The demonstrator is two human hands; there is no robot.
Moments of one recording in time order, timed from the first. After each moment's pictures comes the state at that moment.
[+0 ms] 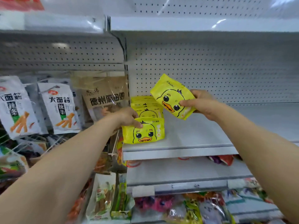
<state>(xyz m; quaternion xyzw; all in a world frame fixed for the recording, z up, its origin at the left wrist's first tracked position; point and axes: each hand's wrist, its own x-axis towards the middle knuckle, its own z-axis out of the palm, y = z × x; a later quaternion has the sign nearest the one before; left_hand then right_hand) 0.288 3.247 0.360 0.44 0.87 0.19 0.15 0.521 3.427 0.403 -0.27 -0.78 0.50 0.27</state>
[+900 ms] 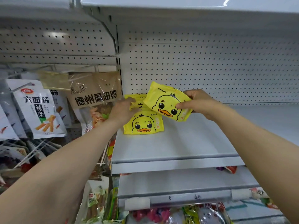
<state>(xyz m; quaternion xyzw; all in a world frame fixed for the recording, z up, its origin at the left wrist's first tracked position) 0.233 3.317 0.317 0.45 0.83 0.33 -0.07 0.482 3.476 0.392 -0.28 -0.83 0.44 0.21</state>
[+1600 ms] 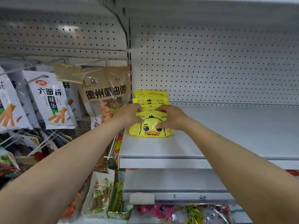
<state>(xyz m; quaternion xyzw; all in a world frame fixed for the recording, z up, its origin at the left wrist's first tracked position) 0.257 3.285 0.325 0.46 0.86 0.21 0.01 0.395 3.443 0.320 -0.22 -0.94 0.23 0.11</state>
